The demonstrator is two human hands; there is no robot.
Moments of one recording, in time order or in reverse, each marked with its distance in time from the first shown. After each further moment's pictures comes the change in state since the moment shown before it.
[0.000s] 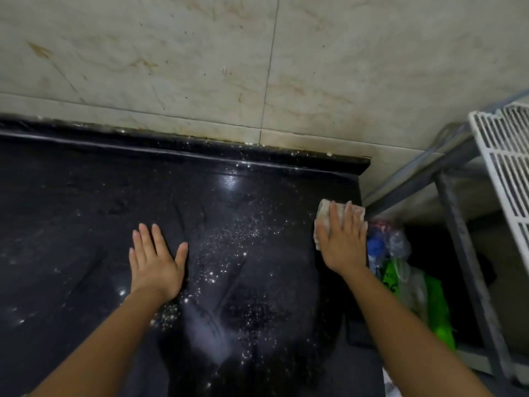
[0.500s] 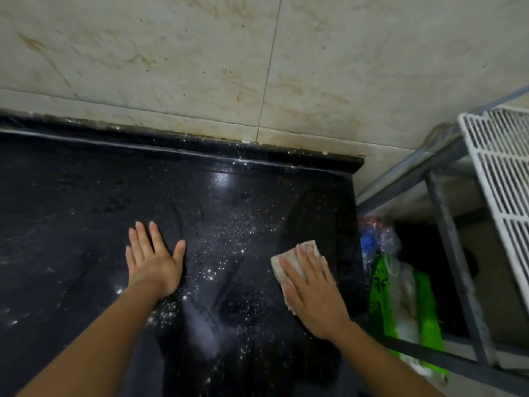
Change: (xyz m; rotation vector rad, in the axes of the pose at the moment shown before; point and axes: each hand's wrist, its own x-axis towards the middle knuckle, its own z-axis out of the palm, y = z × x) left_hand -0.002 0.006 -0.016 0.055 -0.140 -0.021; right_hand -0.100 -0.006 0.032 -0.050 -0.096 -0.493
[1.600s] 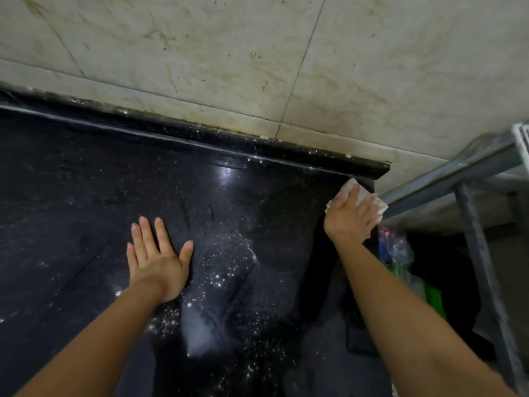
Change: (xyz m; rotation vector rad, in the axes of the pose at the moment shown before) left_hand 0.005 0.001 -0.005 0.002 -0.102 -0.007; right_hand 0.153 0.038 -0.055 0.231 0.252 0.846
